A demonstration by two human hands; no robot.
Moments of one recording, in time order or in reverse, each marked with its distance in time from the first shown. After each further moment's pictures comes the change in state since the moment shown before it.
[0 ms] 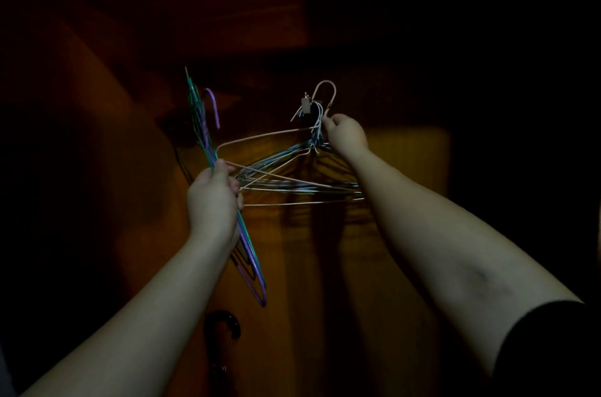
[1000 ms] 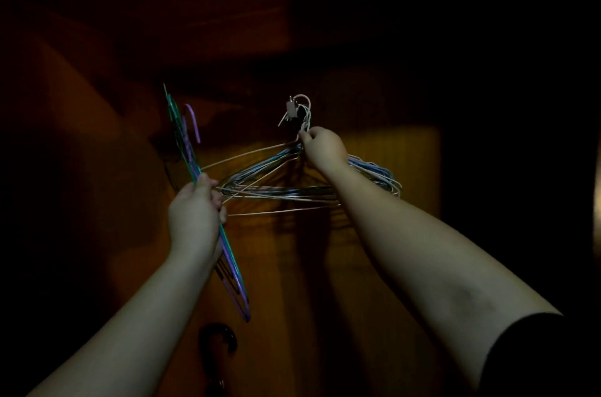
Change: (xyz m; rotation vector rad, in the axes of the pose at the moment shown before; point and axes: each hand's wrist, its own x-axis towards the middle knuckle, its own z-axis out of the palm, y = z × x) left_hand 0.013 -0.016 -0.007 -0.023 -0.012 -0.011; right_hand -0.007 0.005 0.026 -0.027 0.011 -0.037
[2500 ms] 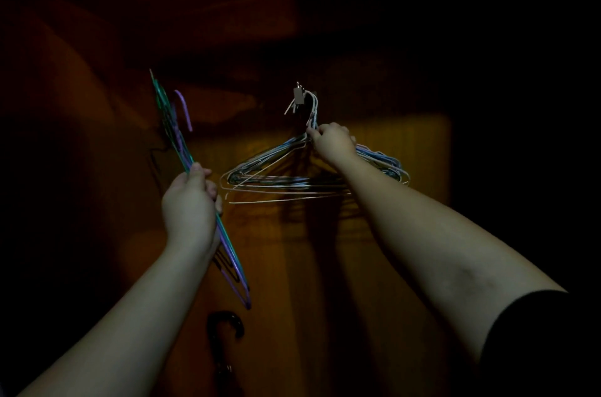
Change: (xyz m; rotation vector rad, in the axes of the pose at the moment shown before) left_hand 0.001 0.003 -0.010 -0.011 0.056 0.046; right_hand 0.007 0.014 0.007 -0.287 -0.077 0.015
